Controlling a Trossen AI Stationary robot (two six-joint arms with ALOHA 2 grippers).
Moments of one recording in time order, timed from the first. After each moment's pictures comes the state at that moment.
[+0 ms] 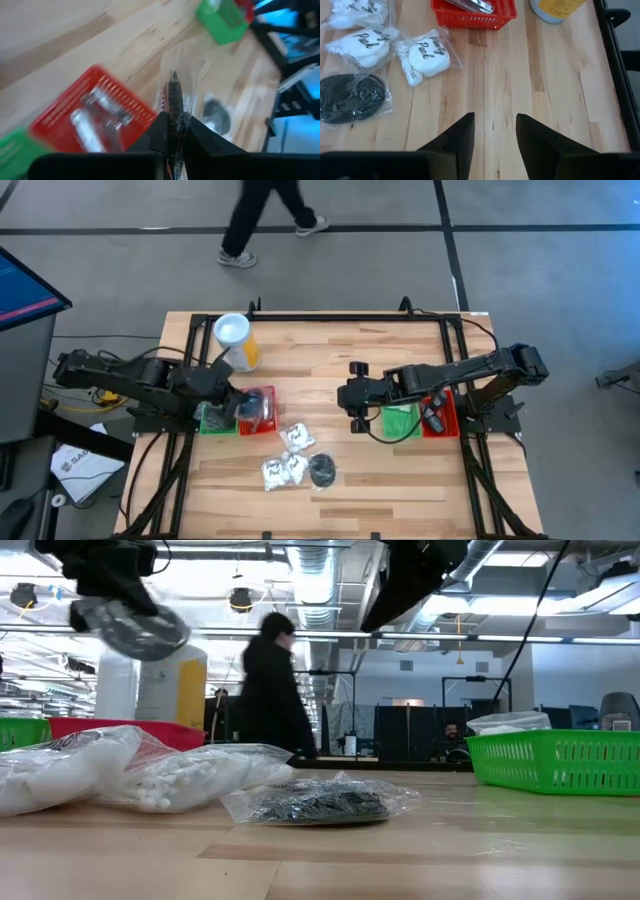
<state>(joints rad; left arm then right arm) -0.16 0.69 0.70 -0.73 -0.23 -0.93 0.15 1.57 1.26 -0.59 0.29 -0.05</state>
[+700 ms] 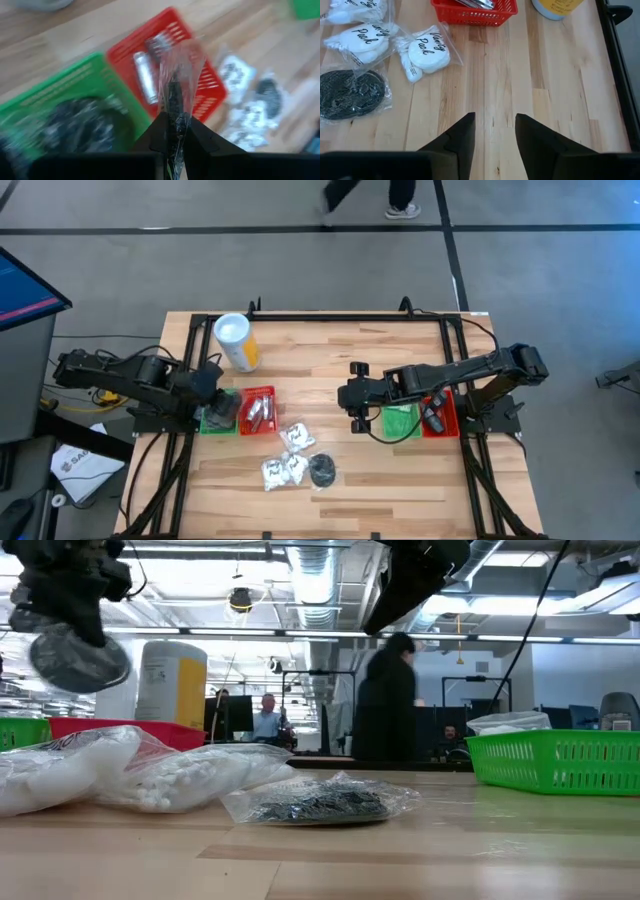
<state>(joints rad) -0.16 0.69 0.74 -1.08 -0.19 -1.16 0.15 1.57 1.25 -0.60 0.29 -0.05</state>
